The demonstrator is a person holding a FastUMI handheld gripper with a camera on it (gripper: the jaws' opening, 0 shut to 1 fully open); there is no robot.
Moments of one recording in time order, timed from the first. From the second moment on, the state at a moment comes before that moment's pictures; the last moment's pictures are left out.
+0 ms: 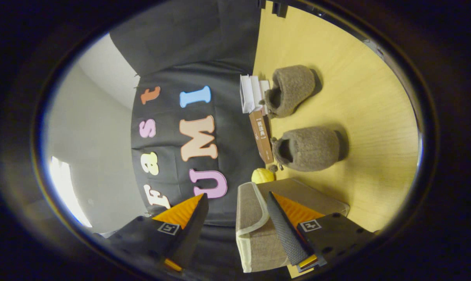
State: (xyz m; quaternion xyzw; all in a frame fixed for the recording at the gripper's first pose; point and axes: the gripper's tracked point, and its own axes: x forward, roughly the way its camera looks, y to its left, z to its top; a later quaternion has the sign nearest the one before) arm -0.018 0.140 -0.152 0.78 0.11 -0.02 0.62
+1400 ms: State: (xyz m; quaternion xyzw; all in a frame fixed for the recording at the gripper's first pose) arm 0.015 0.144 -0.137 0.83 0.13 -0.01 0.55
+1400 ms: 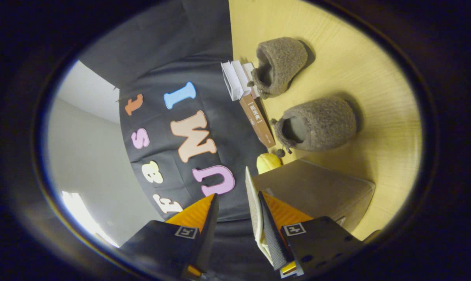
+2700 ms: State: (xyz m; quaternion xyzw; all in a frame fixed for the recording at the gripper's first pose) arm 0.006 0.238 0.055 0.69 0.03 0.17 0.70
